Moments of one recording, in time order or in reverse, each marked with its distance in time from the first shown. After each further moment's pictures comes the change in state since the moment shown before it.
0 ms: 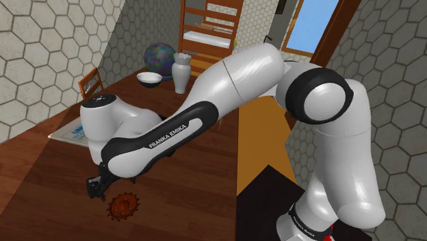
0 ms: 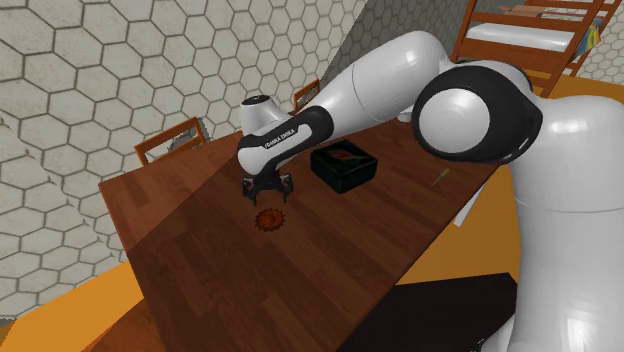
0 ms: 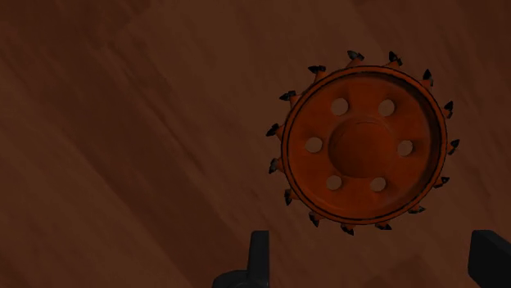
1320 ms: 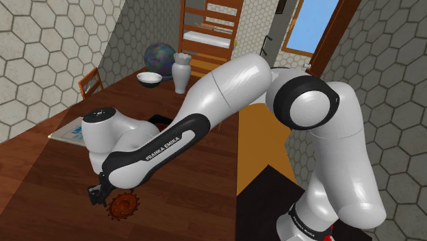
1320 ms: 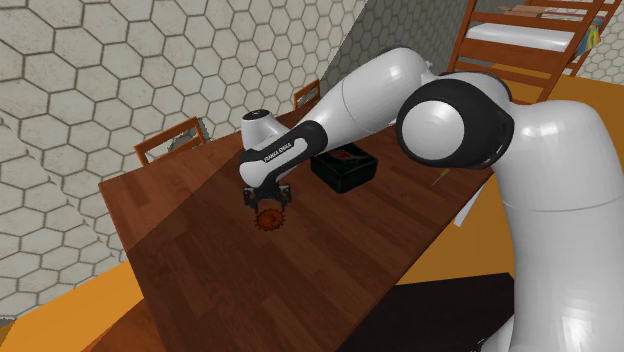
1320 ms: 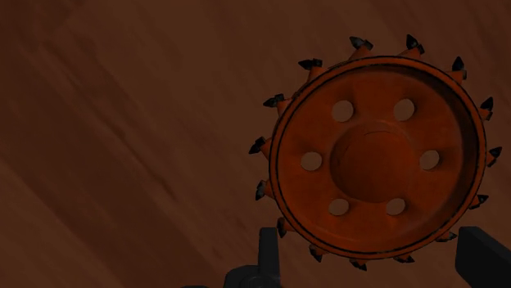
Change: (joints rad) arm 0.020 0.073 -0.021 0.015 -0.014 0.057 0.054
